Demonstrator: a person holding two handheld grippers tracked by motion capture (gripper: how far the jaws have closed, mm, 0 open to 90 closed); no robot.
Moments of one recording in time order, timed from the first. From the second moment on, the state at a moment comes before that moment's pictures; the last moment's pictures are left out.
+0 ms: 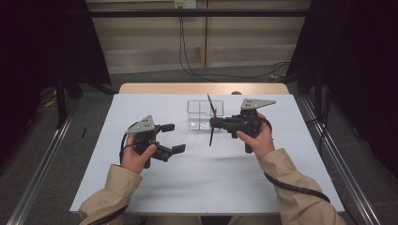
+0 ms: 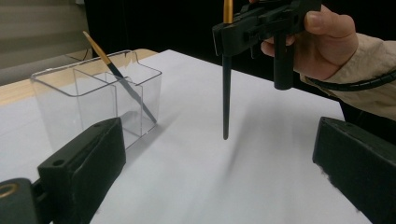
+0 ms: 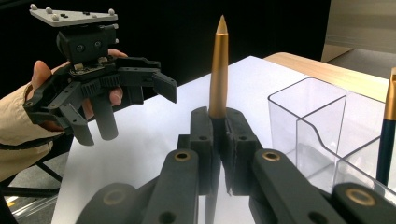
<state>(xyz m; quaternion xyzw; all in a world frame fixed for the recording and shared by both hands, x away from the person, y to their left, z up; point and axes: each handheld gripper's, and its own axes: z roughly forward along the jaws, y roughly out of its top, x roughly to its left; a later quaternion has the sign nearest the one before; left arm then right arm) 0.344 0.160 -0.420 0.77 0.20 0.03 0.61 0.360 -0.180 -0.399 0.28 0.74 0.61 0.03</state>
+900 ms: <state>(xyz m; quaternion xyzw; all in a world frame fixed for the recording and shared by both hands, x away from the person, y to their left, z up) 0.329 0.213 -0.424 0.76 0.23 0.07 0.60 0.364 -0.186 -0.391 0.28 0.74 0.61 0.05</state>
